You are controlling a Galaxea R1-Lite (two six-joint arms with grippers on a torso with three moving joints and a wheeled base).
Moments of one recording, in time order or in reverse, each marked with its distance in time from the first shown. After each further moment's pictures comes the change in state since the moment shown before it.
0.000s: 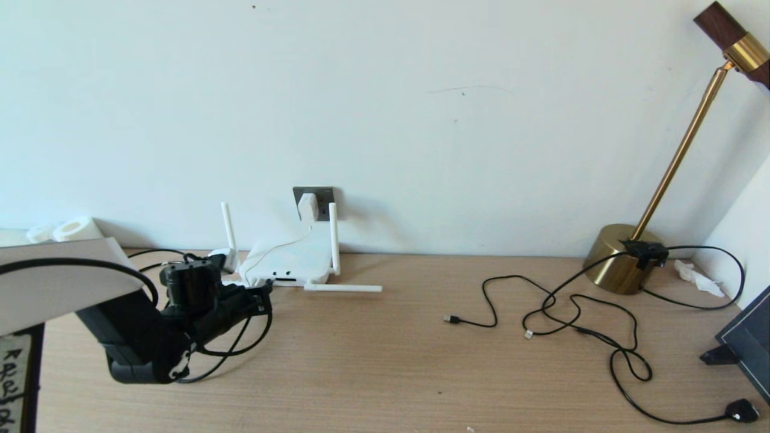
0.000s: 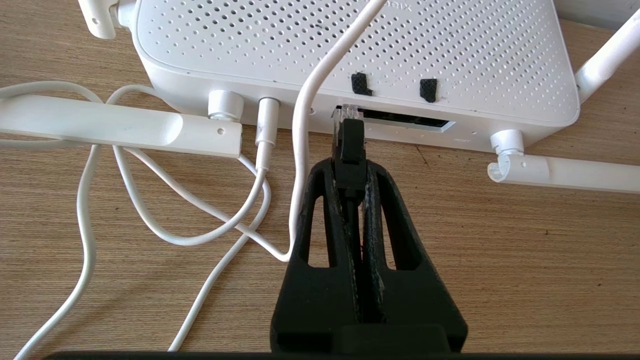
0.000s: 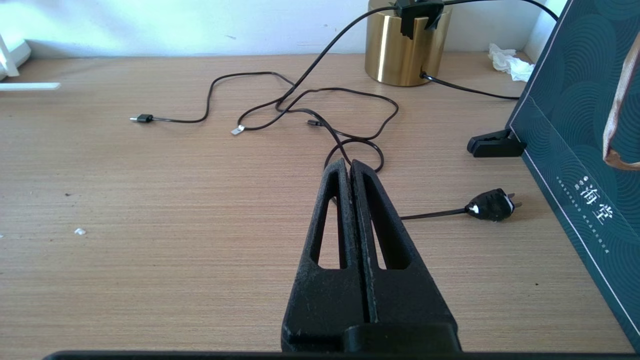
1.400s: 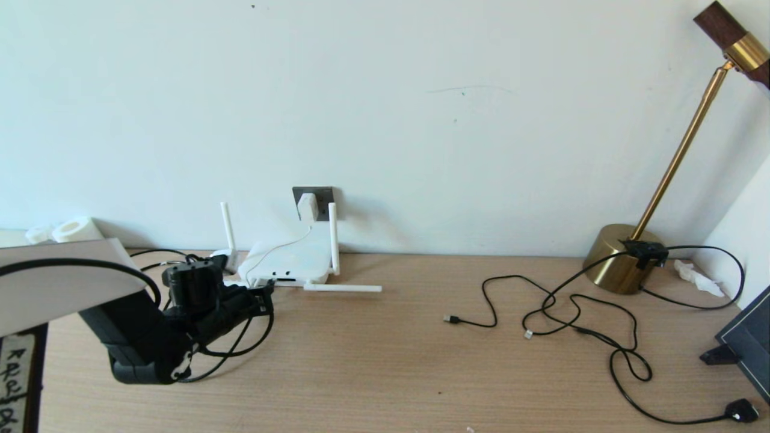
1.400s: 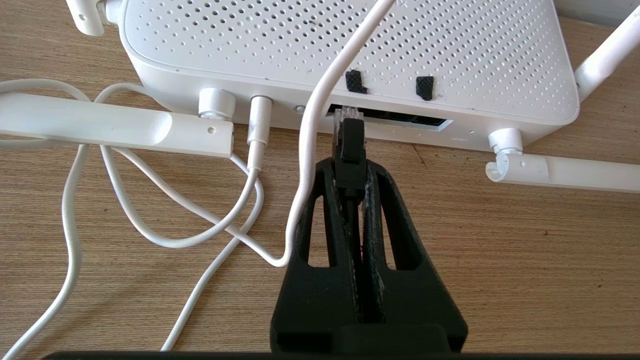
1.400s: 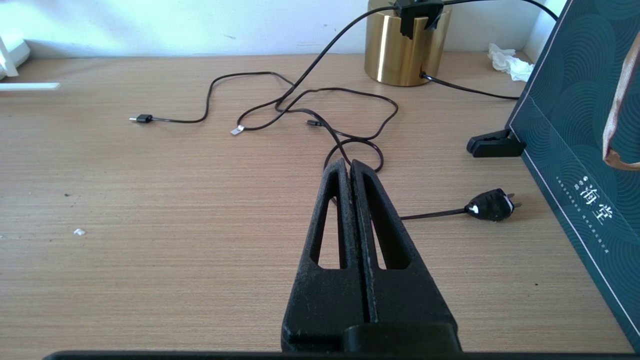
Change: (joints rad) left arm -0.007 0.004 0.001 -0.001 0.001 0.000; right arm 0.000 0.000 0.000 0.000 0.000 0.000
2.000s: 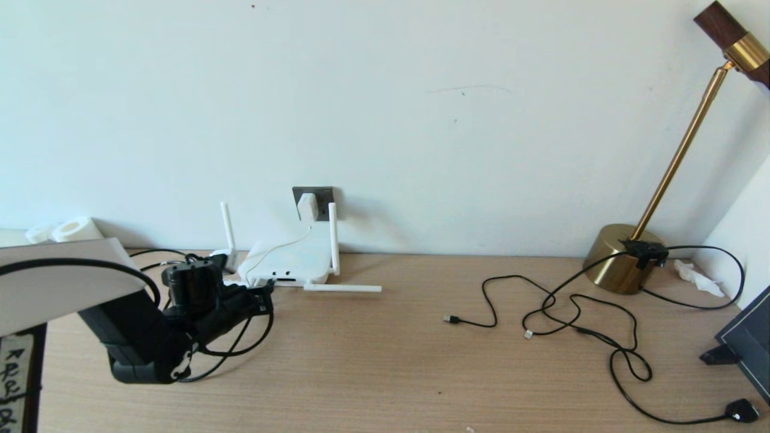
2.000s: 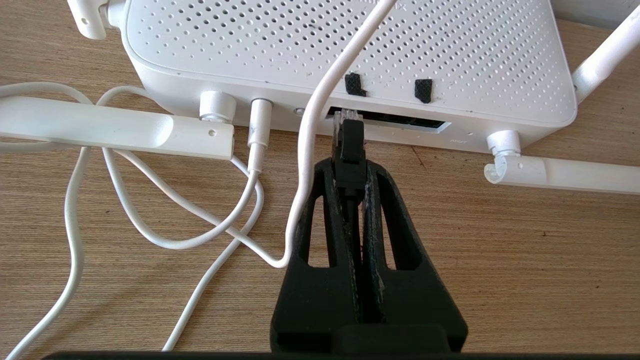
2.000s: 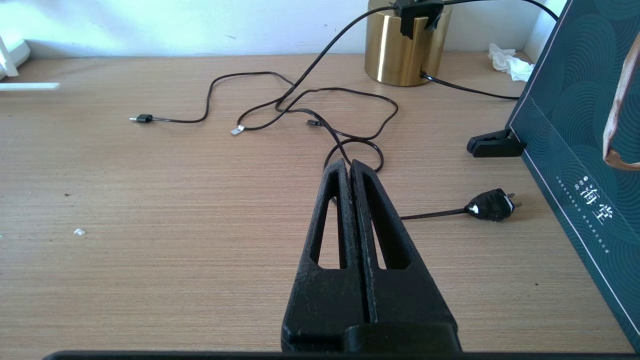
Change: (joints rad) left arm 0.000 -0.004 0.000 0.000 0.000 0.000; right arm 0.000 0.000 0.000 0.000 0.000 0.000
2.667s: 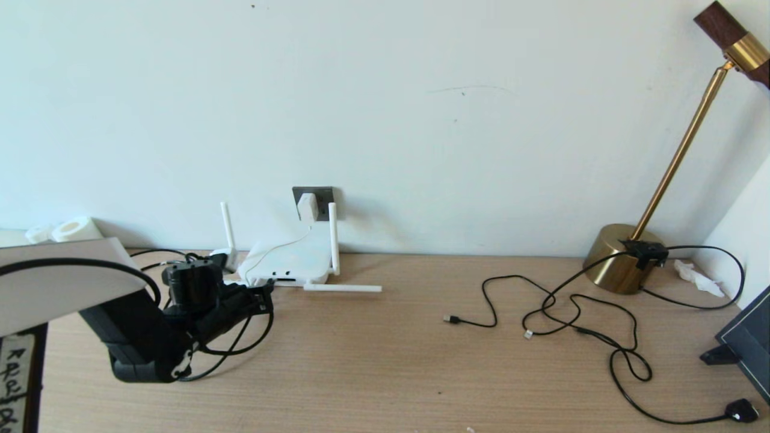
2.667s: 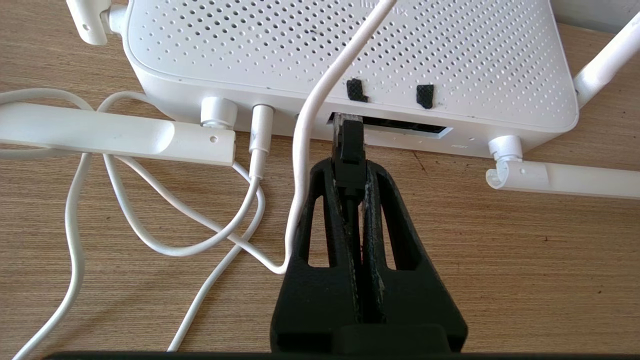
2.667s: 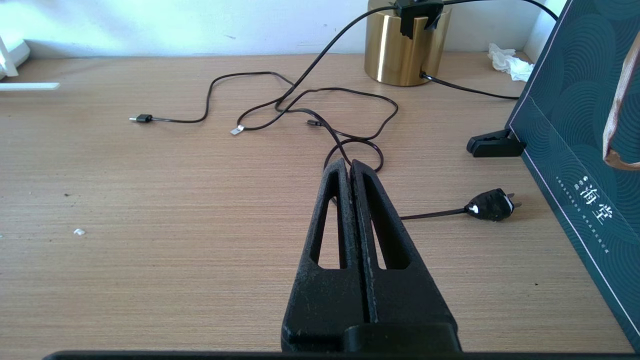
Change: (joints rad) left arm 0.001 0.004 -0.009 0.001 -0.001 0.000; right arm 0.000 0.000 0.000 0.000 0.000 0.000
